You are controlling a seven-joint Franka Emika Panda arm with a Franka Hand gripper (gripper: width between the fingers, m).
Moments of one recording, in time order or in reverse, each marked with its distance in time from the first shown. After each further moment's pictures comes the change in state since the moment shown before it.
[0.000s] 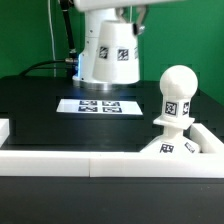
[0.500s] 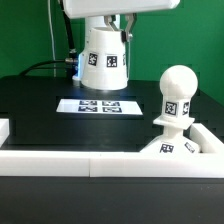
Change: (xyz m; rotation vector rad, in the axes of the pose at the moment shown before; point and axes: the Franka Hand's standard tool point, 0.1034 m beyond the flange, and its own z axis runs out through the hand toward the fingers) arm -0.004 0.034 0.016 -0.015 -0.020 -0.053
